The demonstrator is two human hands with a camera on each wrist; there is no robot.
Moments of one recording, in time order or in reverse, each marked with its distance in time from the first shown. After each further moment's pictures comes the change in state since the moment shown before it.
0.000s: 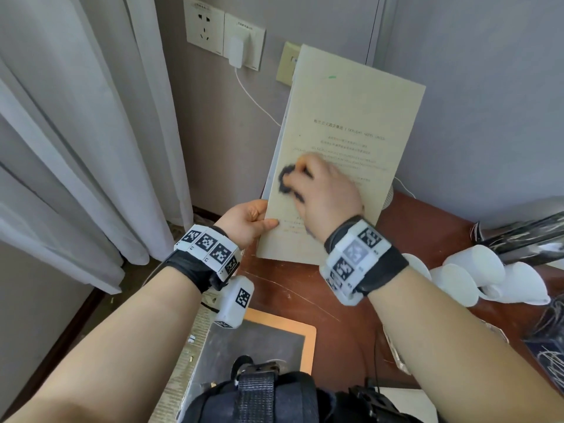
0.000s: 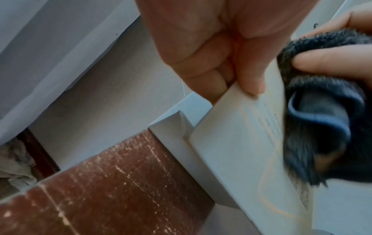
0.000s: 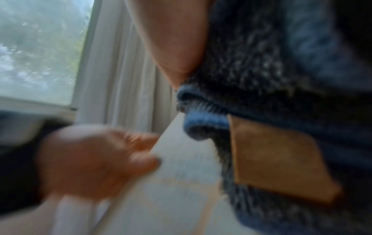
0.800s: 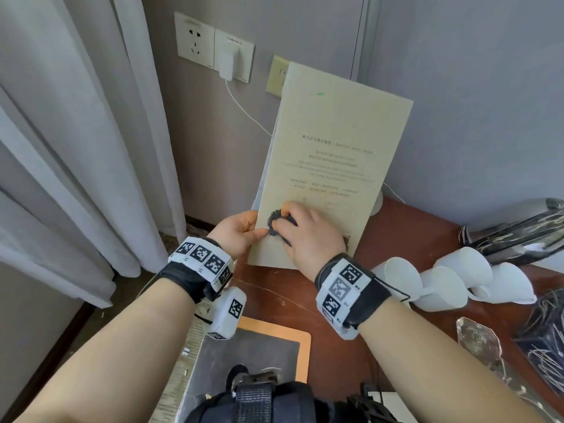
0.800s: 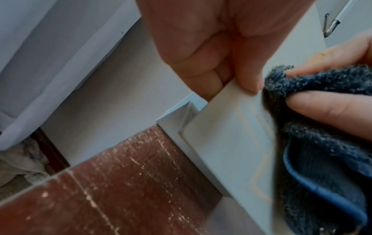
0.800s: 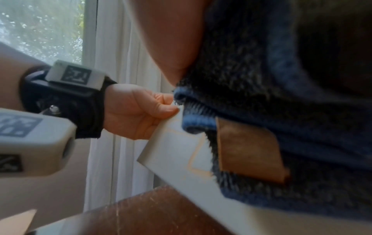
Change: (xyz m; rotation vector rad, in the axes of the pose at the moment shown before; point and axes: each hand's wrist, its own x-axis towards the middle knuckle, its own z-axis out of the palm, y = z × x) left_hand 0.003 -0.012 -0.001 0.017 0.023 -0.027; right_hand -0.042 -0.005 0.022 0.005 -0.158 -0.072
